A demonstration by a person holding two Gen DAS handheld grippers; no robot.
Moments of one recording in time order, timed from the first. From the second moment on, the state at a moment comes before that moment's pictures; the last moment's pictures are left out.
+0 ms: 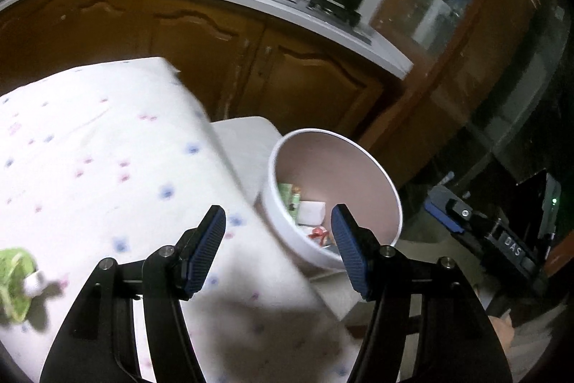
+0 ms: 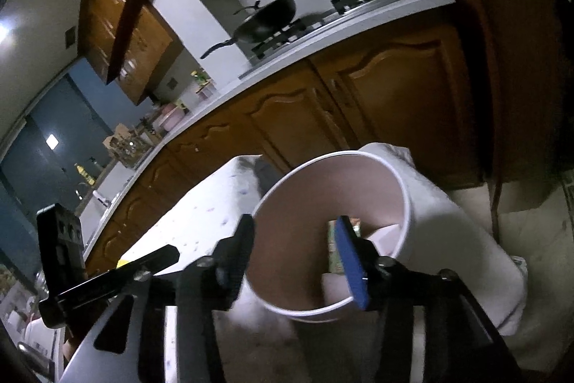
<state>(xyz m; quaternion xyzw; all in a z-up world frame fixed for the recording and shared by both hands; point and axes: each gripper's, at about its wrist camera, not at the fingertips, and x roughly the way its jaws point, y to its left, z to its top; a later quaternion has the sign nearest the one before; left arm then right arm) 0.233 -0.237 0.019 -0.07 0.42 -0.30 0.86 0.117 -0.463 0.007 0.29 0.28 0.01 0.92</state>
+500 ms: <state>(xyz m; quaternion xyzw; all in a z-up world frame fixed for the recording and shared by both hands) 0.199 -0.137 0.012 -0.09 0.41 -0.24 0.88 0.128 -0.389 0.006 0.27 0.30 0.08 0.91</state>
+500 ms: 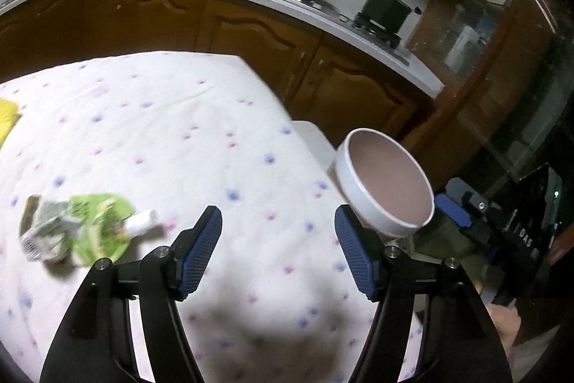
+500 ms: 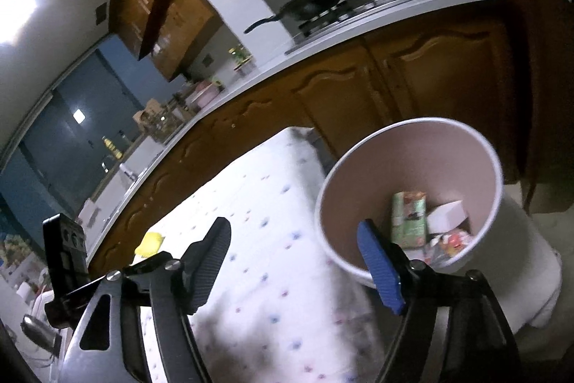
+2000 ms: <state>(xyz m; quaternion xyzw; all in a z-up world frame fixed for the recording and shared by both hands) 0.103 0.167 -0.020 -0.14 0.37 0.00 0.92 0.152 -0.137 0.003 0.07 0.36 0.33 0.87</state>
